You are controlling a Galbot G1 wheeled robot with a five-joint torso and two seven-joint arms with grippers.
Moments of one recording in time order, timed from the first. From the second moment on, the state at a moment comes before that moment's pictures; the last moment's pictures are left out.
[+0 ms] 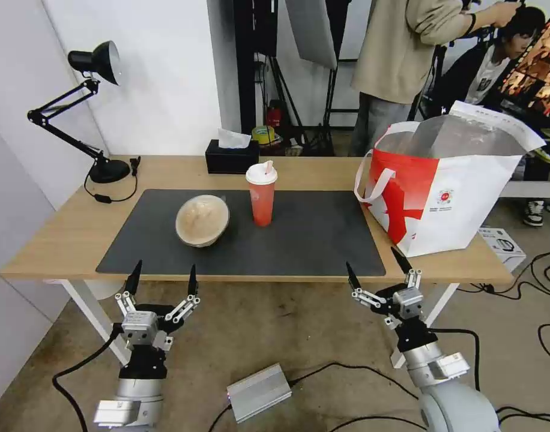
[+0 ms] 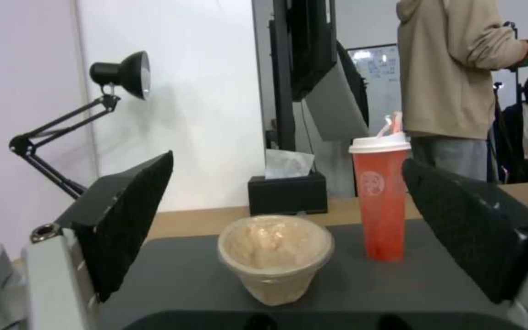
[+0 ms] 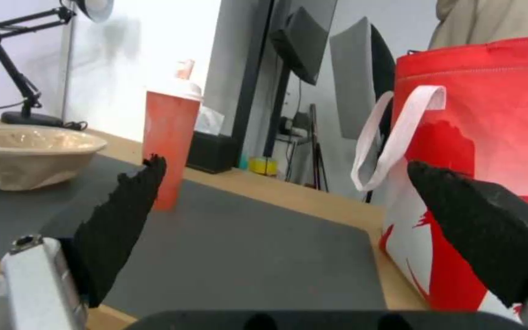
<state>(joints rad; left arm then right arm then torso) 1.76 -1.40 -0.52 -2.23 0.01 -0.38 -0.11 -1.57 1.31 0.56 2.07 0.08 0.31 -0.17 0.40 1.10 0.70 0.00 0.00</state>
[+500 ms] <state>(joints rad) 1.76 -1.41 -0.52 -2.24 0.01 -0.38 -0.11 -1.57 1.31 0.55 2.07 0.08 0.31 -0.16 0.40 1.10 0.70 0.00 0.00</state>
